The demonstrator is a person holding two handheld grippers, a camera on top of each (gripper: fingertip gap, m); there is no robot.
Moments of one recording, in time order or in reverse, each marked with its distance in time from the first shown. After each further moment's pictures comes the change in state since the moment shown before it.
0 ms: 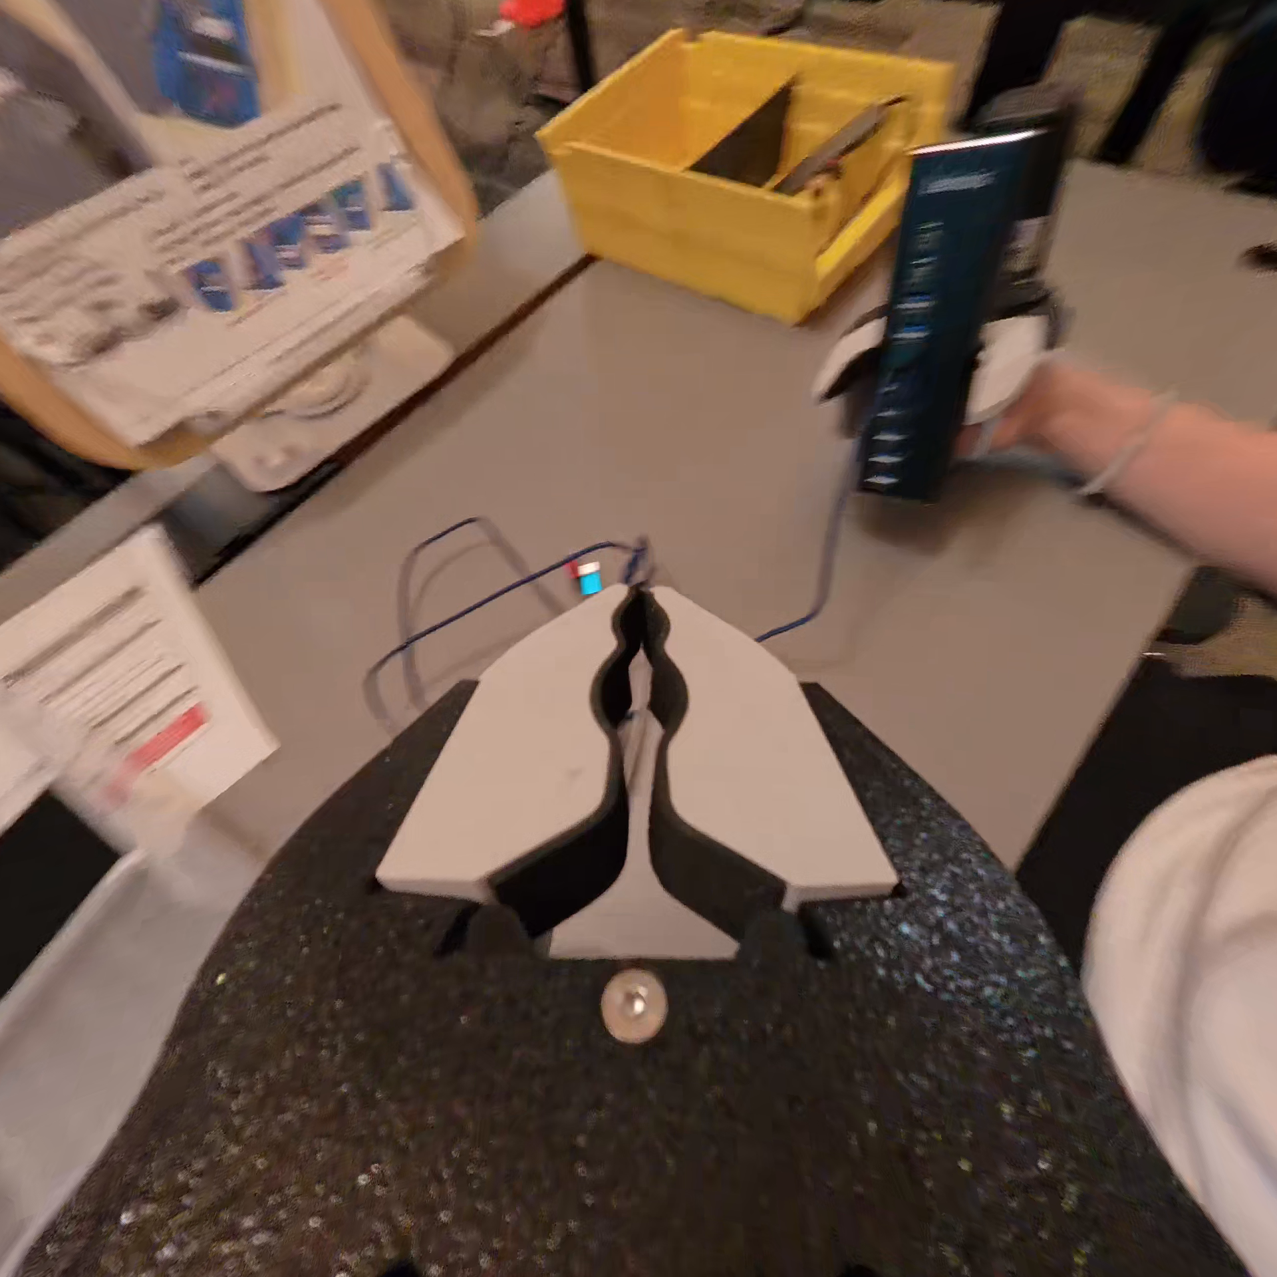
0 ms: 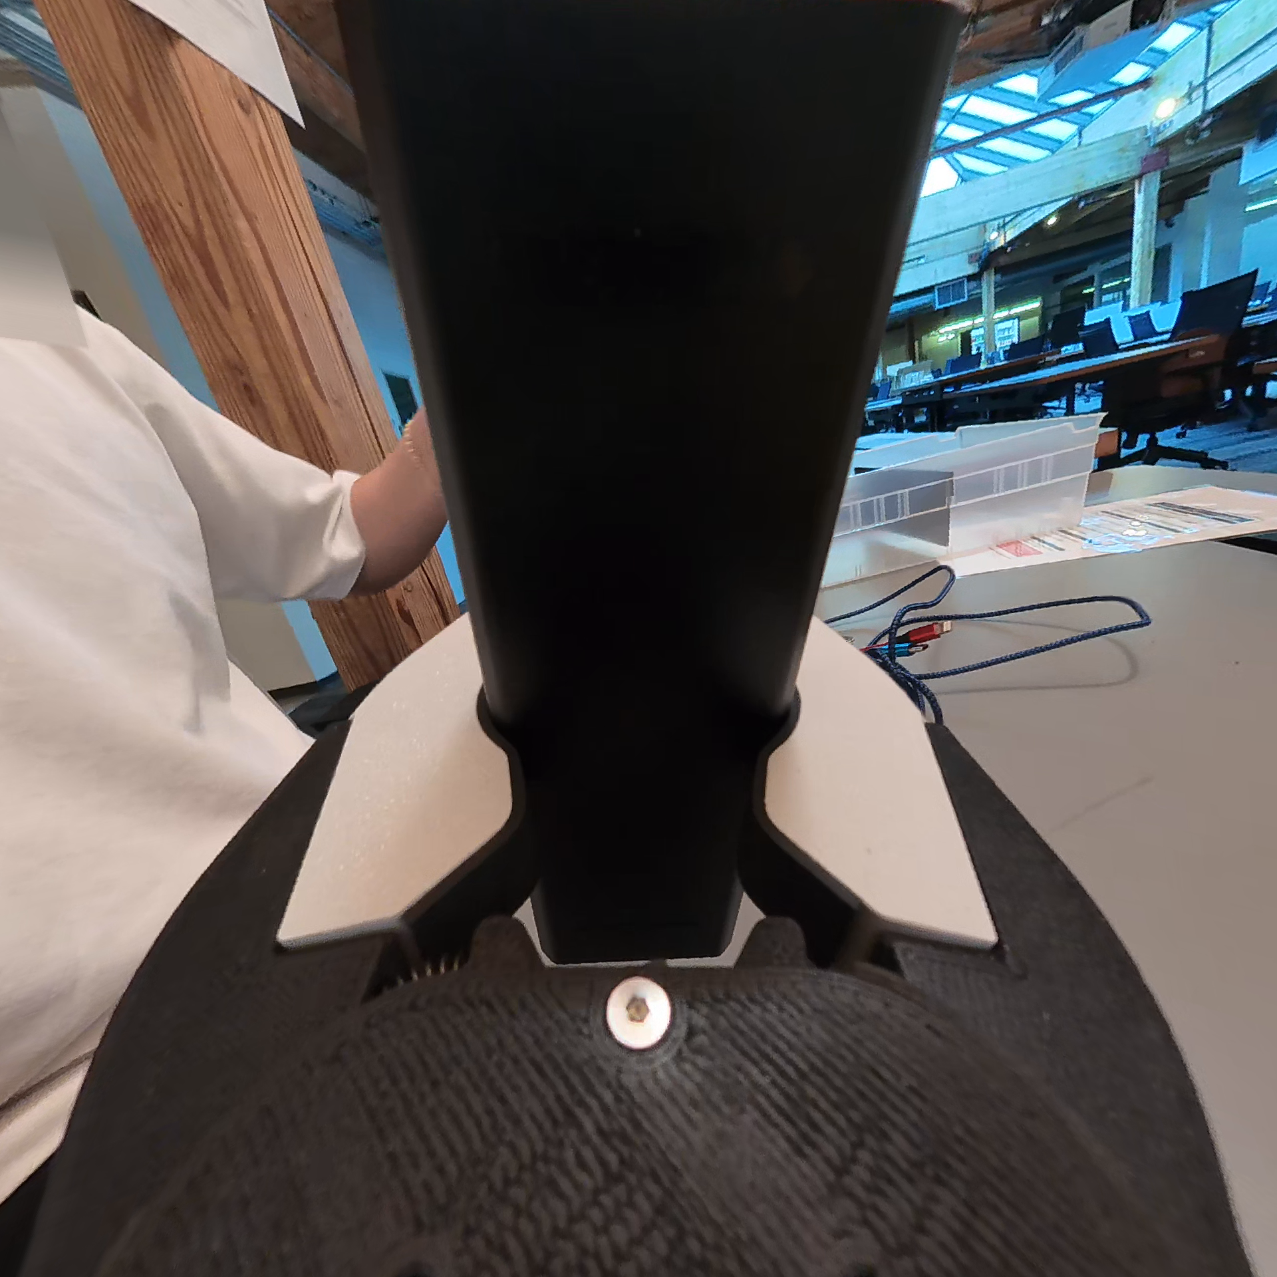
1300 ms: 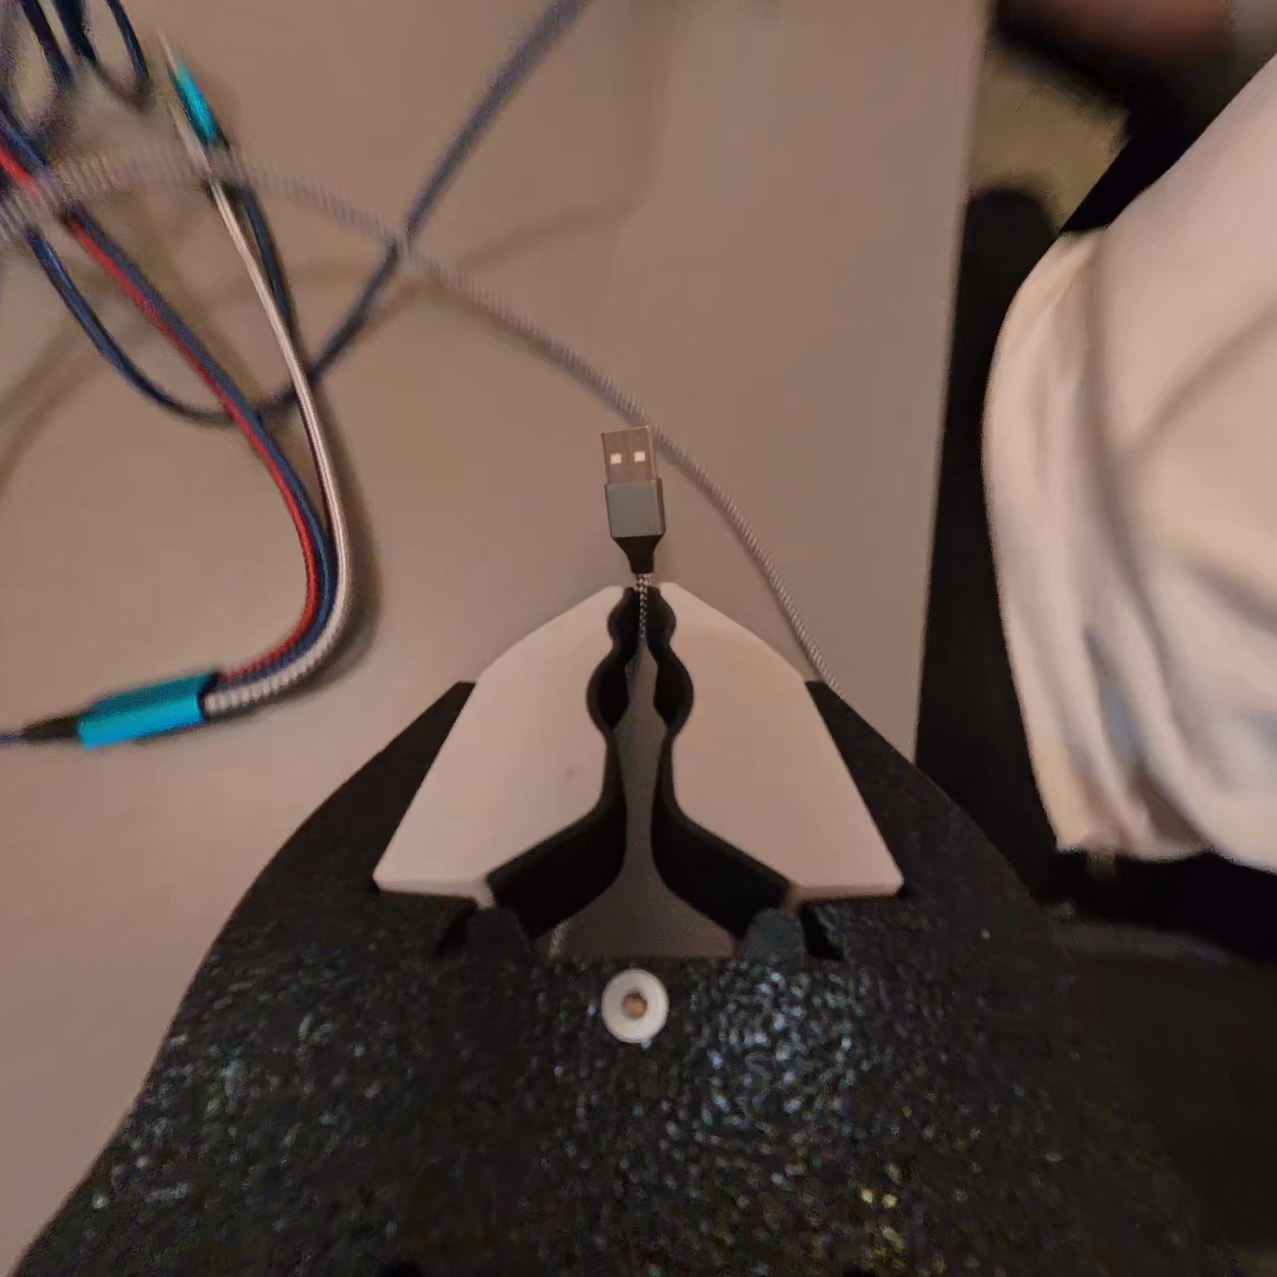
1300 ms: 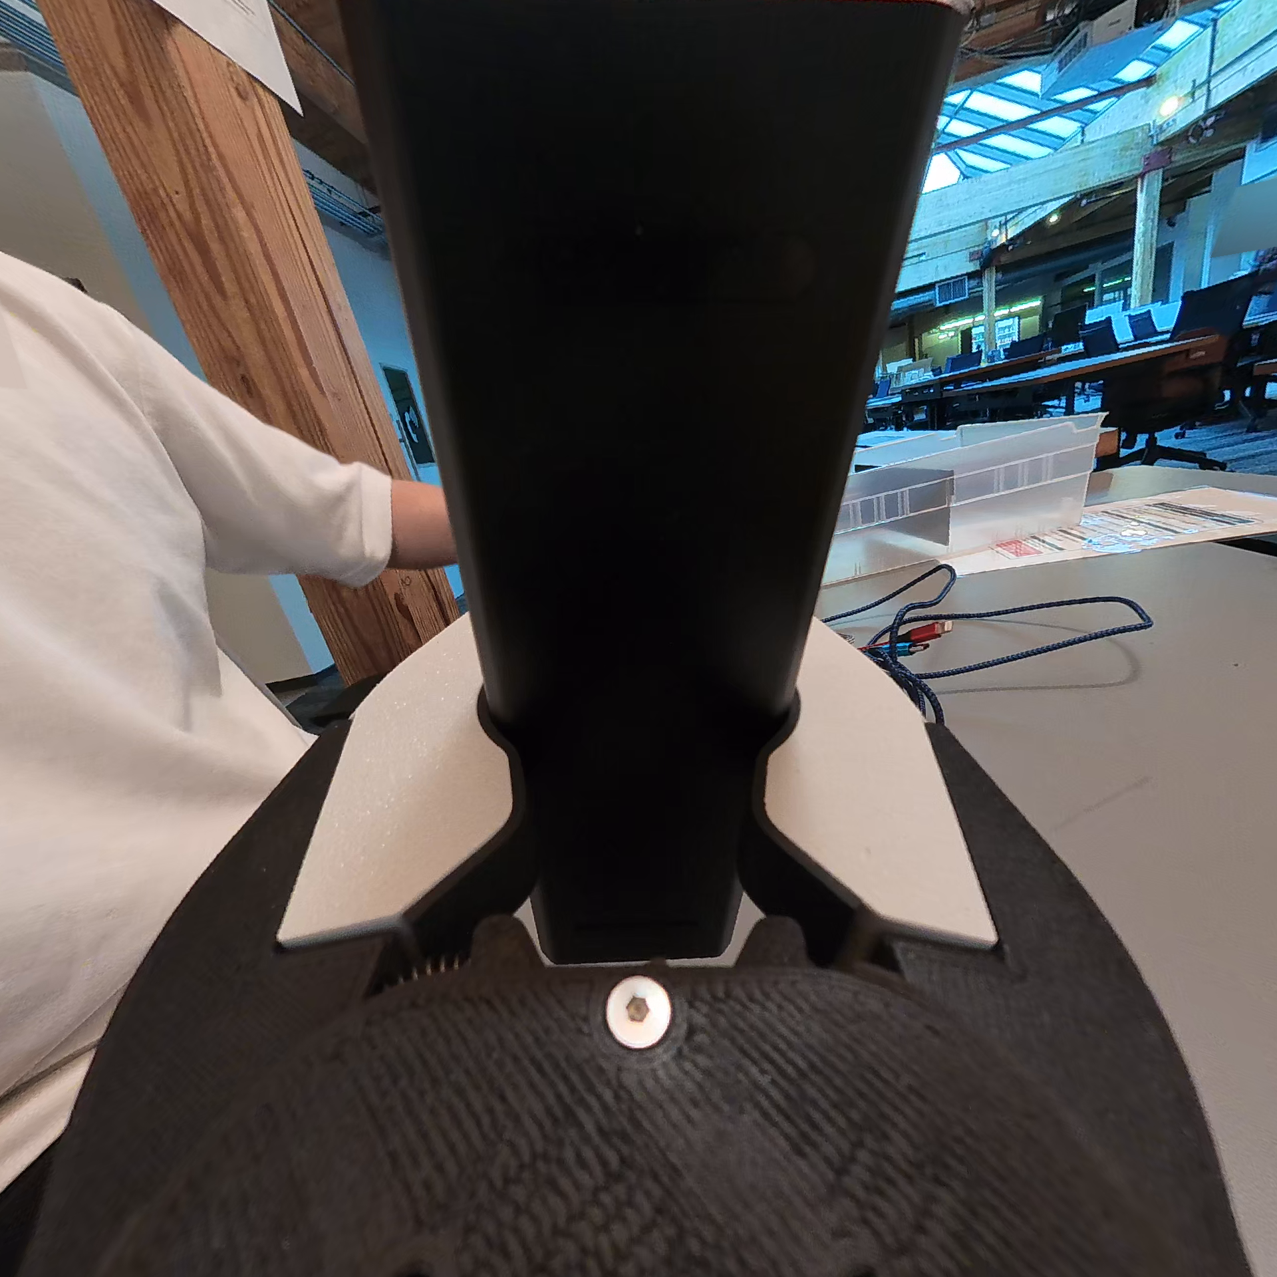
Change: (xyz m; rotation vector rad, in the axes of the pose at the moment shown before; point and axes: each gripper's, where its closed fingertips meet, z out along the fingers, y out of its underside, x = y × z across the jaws) left arm 0.056 0.191 0.041 -0.324 0.661 0.076; right arm -0.001 0.001 0.001 -0.009 -0.002 -0.008
